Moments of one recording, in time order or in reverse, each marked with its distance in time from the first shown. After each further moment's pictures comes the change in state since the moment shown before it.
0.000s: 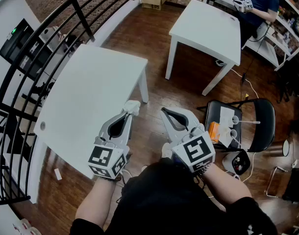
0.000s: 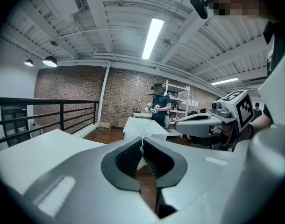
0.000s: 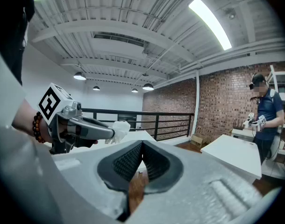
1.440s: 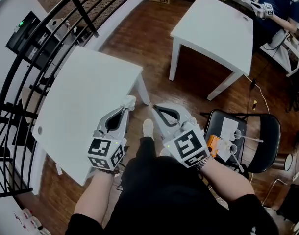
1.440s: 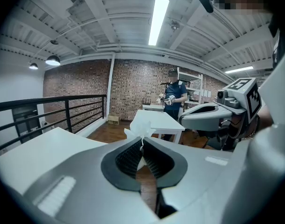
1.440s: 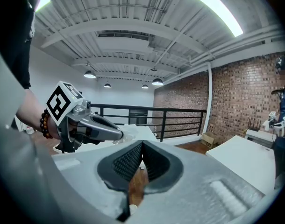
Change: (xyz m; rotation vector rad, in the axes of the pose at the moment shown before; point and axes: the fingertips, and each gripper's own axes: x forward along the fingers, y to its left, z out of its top) left arm 0.149 0.029 0.000 0.010 0.098 0.122; right arm 0.068 -0.119 -0.021 -0.058 0.047 0.157
